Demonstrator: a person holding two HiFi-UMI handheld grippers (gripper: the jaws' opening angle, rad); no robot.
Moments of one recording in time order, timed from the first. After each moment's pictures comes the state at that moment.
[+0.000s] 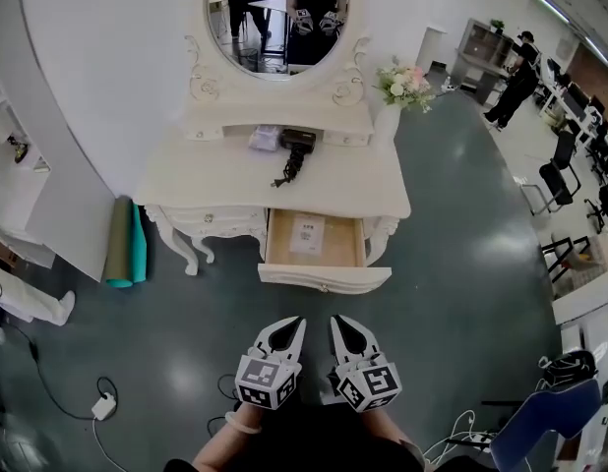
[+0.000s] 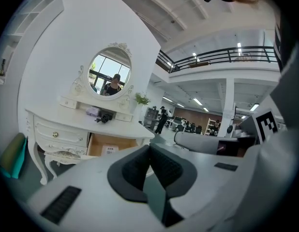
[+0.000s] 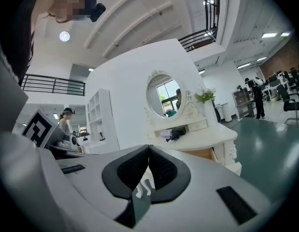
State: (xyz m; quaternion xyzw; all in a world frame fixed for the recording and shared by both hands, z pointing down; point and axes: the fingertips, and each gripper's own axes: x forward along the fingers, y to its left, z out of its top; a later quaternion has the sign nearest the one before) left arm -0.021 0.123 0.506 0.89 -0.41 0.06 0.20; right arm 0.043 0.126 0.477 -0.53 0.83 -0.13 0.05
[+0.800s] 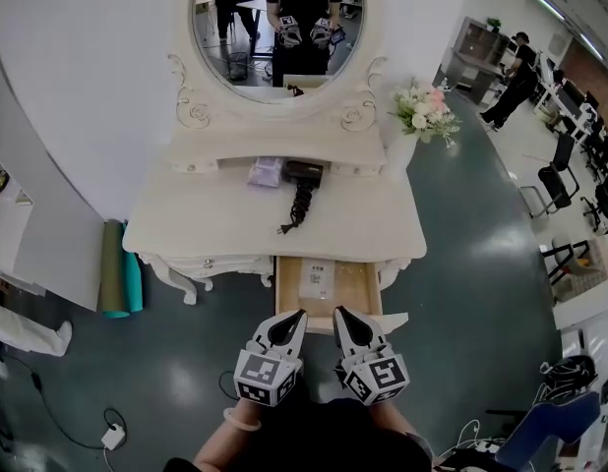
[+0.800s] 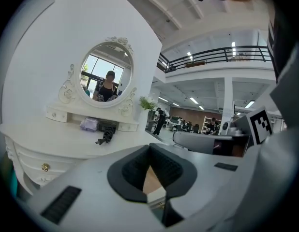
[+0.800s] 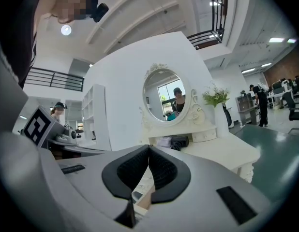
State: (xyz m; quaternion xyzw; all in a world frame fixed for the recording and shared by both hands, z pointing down) left arm -0.044 -0.044 0.481 0.91 -0.38 0.06 0.17; right arm 0.023 -0.041 0.454 -0.54 0.84 -0.10 0.03
